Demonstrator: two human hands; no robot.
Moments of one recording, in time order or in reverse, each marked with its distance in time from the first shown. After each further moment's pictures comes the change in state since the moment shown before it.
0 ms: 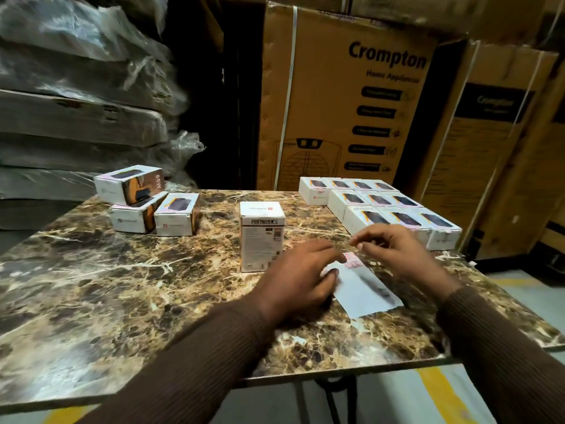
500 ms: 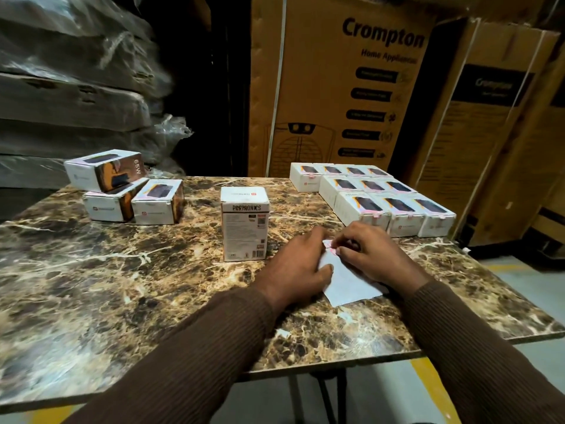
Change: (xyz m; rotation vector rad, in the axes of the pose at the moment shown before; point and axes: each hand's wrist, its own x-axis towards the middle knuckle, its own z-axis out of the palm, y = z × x) left_hand 0.015 0.001 0.033 -0.096 -0.161 -0.306; right_hand 0.003 0.018 0.027 -0.422 -0.084 -0.086
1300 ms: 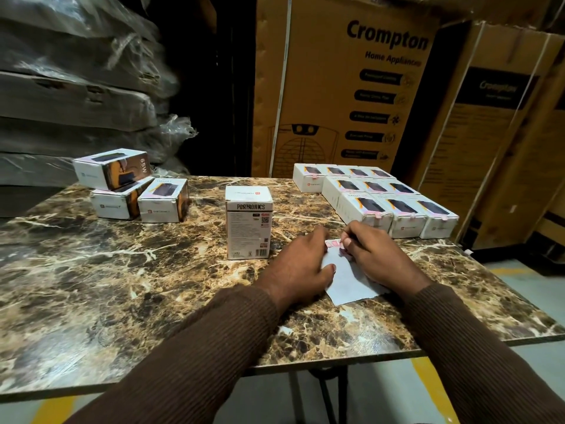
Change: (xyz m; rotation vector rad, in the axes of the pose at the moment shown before) left_hand -0.001 -0.001 0.002 0.026 0.002 -0.007; right_hand -0.009 -0.007 0.003 0.203 0.007 0.110
